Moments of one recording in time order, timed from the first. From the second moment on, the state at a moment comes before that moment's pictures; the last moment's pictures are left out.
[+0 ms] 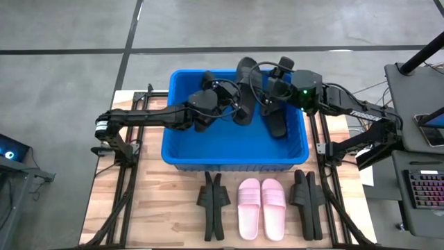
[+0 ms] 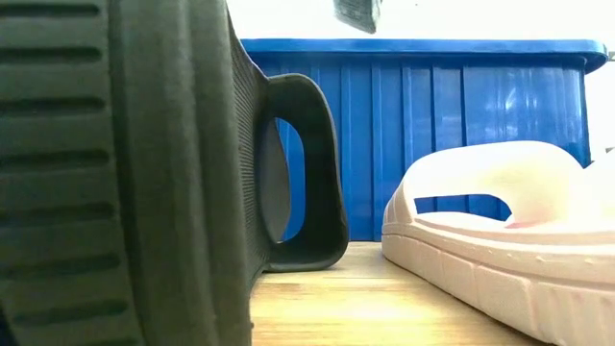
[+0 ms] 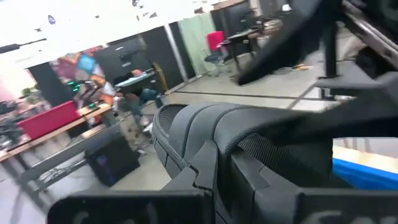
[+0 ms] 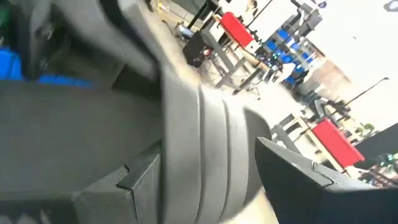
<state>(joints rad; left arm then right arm) 0.03 1.70 1.73 0.01 -0.84 0.27 -0.18 1.29 1.52 -0.46 0.49 -0.57</state>
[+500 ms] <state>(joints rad) 0.02 1.70 1.73 0.03 -0.79 0.27 -0.18 1.31 1.52 -0.47 0.62 -0.68</state>
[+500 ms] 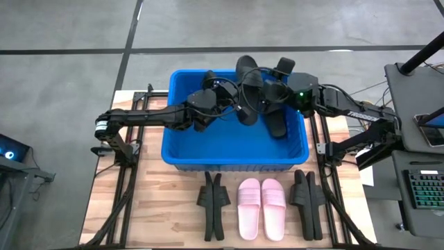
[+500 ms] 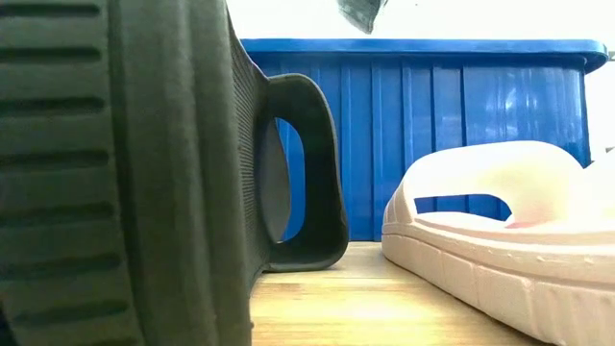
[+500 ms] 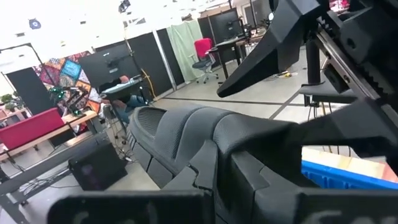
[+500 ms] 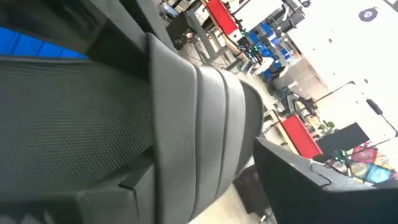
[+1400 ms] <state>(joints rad) 0.02 1.56 1.73 -0.07 -0.67 0.29 -0.21 1.29 1.52 -0.56 0.70 -0.73</state>
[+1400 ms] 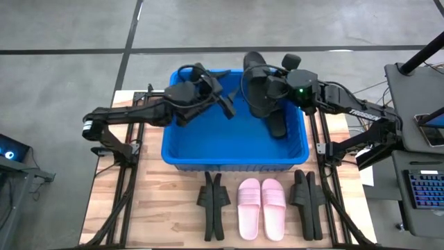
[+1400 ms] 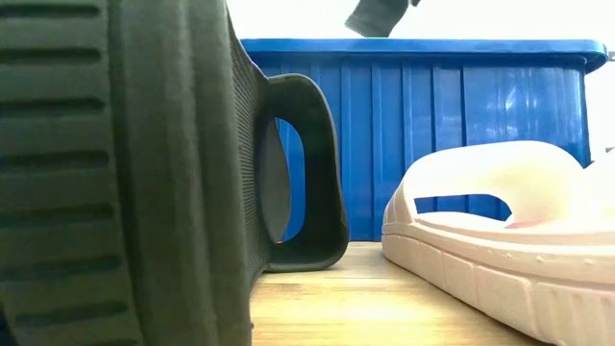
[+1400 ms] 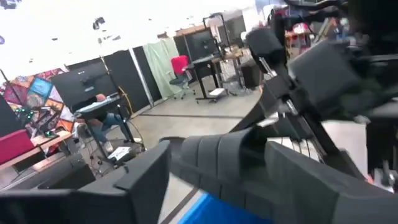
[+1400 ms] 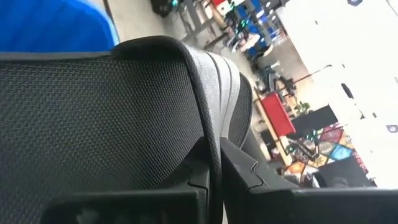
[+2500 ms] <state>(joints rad) 0.02 1.27 1.53 -0.28 -0.69 0.03 -0.52 1.28 1.03 -0.64 0.41 -0.89</state>
